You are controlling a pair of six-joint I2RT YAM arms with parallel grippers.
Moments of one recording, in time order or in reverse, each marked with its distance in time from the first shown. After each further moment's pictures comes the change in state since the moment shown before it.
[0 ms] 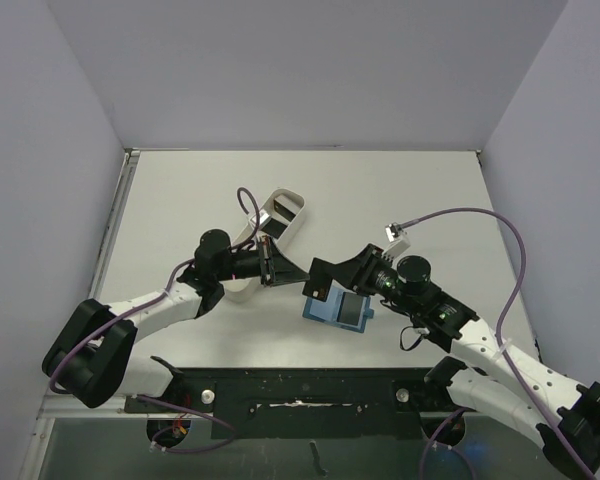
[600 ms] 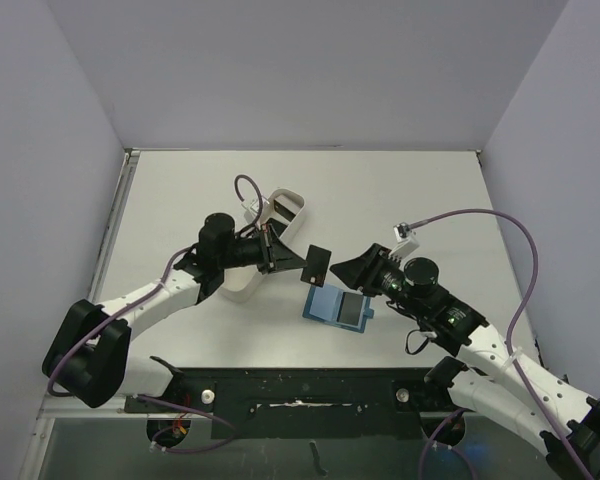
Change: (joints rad) left arm 0.031 0.000 0.169 -0.364 -0.137 0.234; right arm 0.000 -0.076 0.025 -0.092 0.057 -0.050
